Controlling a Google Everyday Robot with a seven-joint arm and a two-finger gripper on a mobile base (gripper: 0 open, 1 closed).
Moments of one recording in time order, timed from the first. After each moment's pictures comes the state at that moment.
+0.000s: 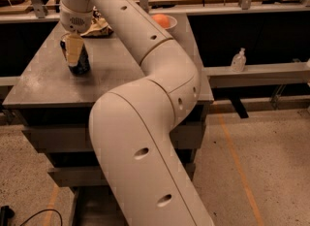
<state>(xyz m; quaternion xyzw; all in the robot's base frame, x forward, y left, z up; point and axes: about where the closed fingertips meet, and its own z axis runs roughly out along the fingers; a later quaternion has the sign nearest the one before) 0.707 0.246 0.892 -0.78 0.59 0.10 0.18</state>
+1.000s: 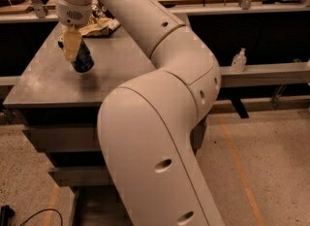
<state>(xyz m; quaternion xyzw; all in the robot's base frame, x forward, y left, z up) 0.683 0.237 0.922 -0.78 0.59 0.08 0.19</state>
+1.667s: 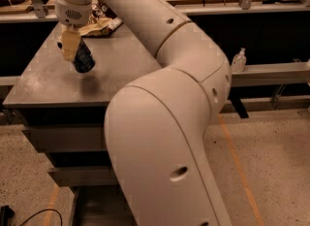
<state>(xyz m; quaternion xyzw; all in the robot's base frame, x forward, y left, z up) 0.674 0.234 0.928 -0.77 0.60 0.08 0.20</state>
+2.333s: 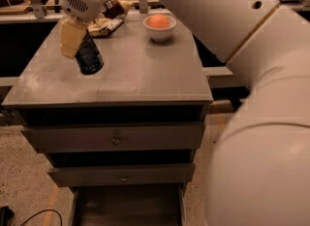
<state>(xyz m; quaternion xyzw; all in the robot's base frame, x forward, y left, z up) 0.592 0.187 0.984 -0.67 0.69 0.10 0.24</state>
